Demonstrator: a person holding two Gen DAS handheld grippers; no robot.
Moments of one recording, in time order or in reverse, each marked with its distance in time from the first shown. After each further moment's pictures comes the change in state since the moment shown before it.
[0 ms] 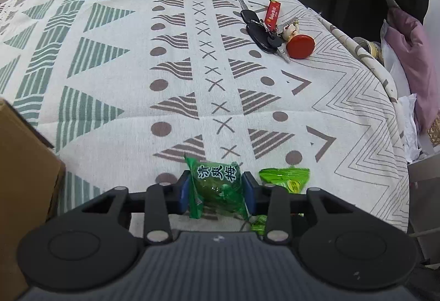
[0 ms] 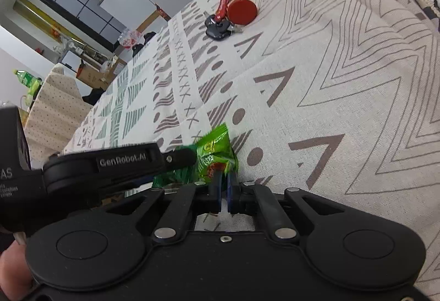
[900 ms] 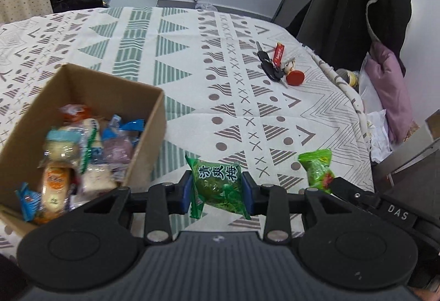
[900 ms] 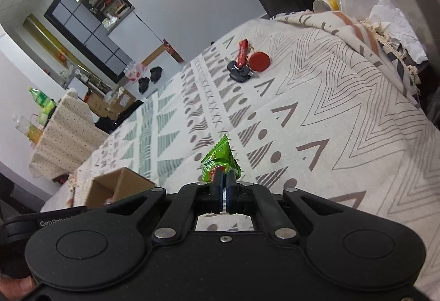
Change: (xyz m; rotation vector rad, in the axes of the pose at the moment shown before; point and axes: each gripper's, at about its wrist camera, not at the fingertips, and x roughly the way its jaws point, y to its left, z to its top) left arm -0.153 0.050 -0.046 -0.055 -0.106 -0.001; right arm -0.088 0.050 -0.023 -0.007 -0.174 -0.016
